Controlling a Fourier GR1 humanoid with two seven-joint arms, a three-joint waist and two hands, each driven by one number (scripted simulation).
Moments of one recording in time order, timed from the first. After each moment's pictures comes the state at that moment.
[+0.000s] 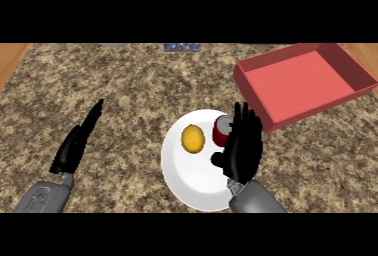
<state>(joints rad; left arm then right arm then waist) -0.16 0.36 -0.18 -1.29 -0.07 0.12 -0.06 -0.32 -0.01 0.57 -1.29 1.35 -0.51 1.07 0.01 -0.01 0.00</state>
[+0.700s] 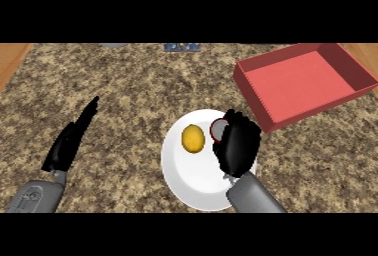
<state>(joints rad) -0.16 0.37 -0.13 -1.32 -0.08 0.06 -0.03 -0.39 0.00 0.56 -1.20 1.65 -0.51 1.12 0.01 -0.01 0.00</state>
